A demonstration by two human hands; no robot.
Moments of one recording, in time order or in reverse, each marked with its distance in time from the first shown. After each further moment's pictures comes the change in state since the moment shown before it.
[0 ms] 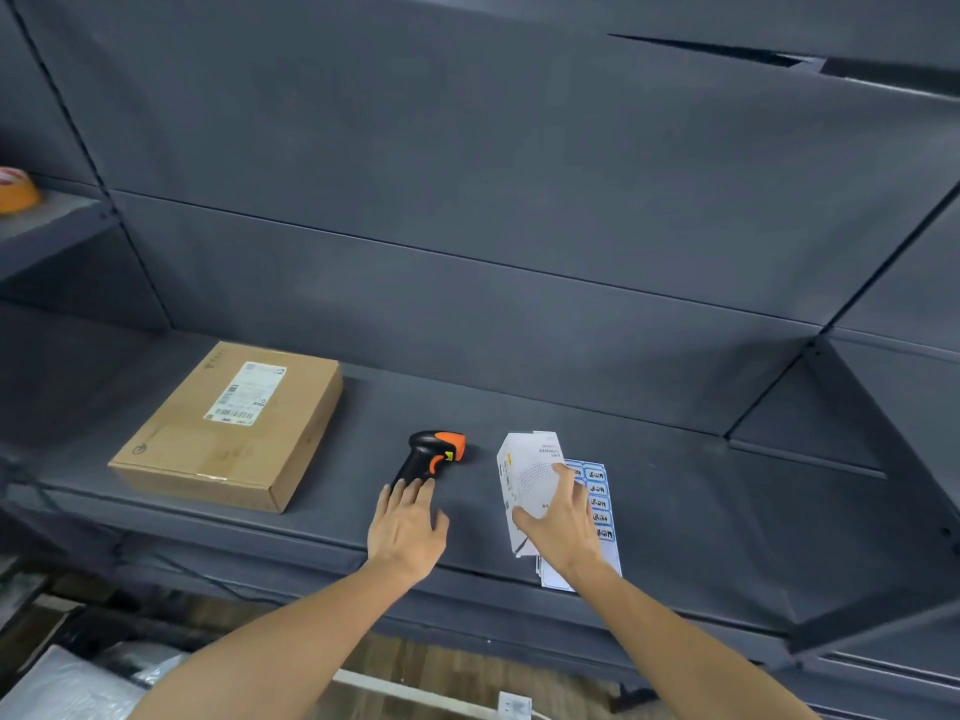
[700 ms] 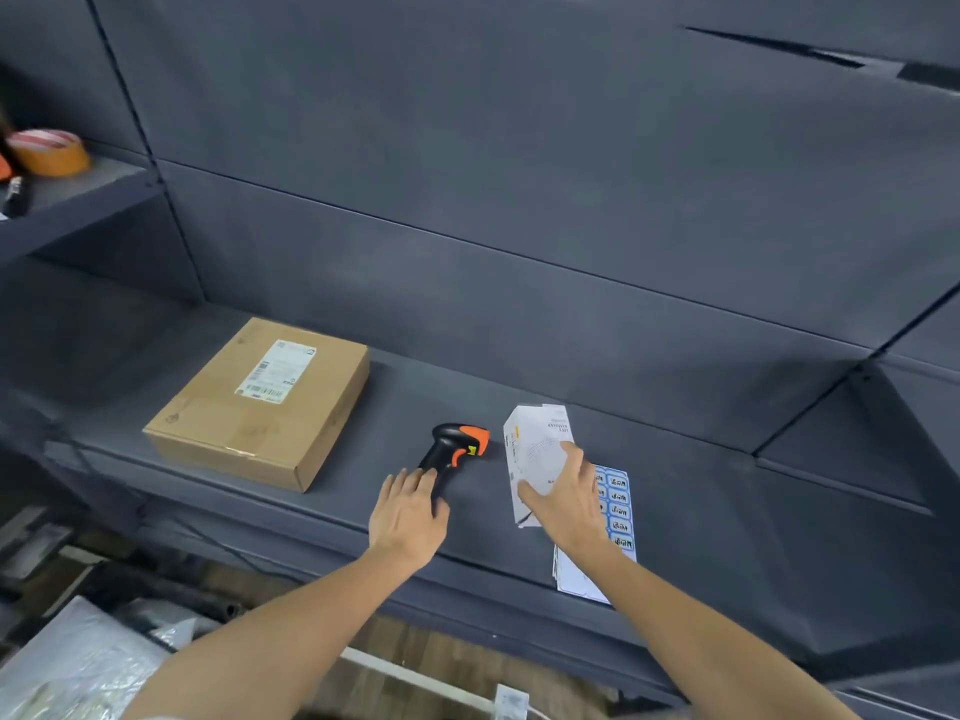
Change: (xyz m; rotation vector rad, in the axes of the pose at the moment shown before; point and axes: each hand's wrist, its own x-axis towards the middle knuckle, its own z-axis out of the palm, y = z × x) left_hand 0.003 -0.022 -0.008 -0.032 0.047 -0.041; right_hand 0.022 -0.029 0.010 -0.002 0.022 -0.072
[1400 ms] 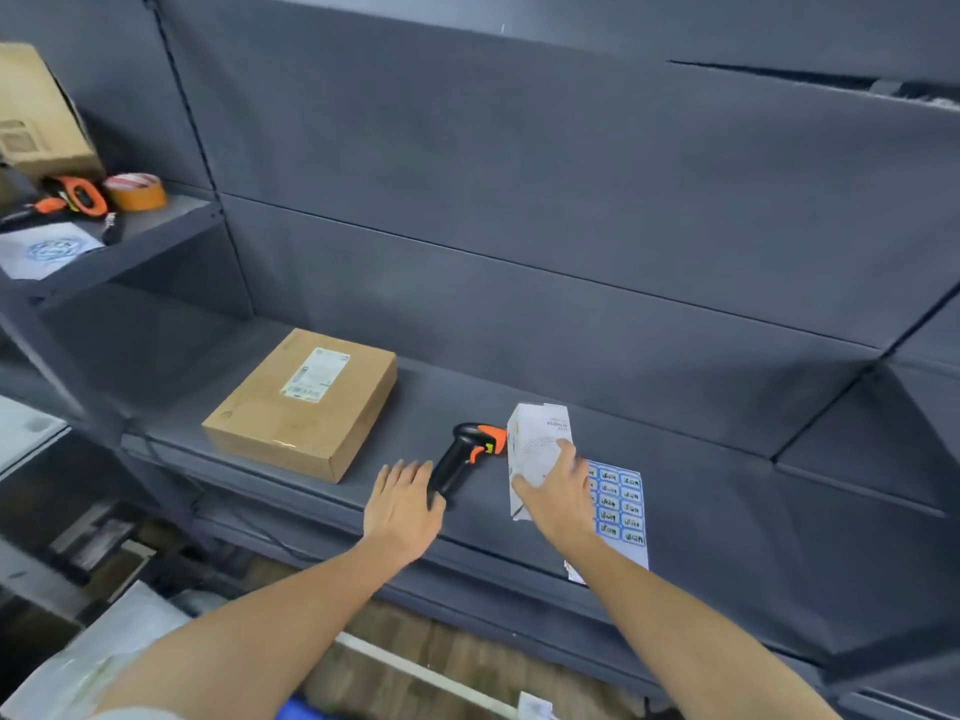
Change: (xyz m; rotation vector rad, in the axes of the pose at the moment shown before) left_hand -0.043 -0.010 -0.036 0.074 0.029 -0.009; right_hand -0.025 -0.016 0.008 -0.023 0.026 -0.013
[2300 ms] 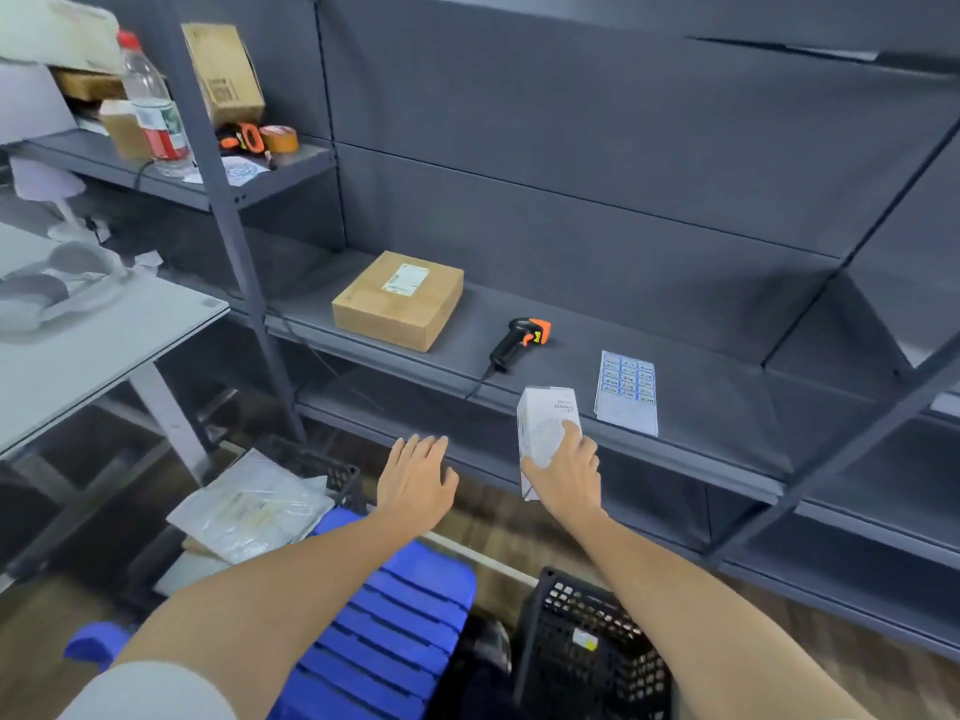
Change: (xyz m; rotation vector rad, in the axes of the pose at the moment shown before) left_hand -0.298 -0.059 0.014 -0.004 0.069 -0.009; right_hand -0.290 0.041 0.031 -0.133 0.039 -0.078
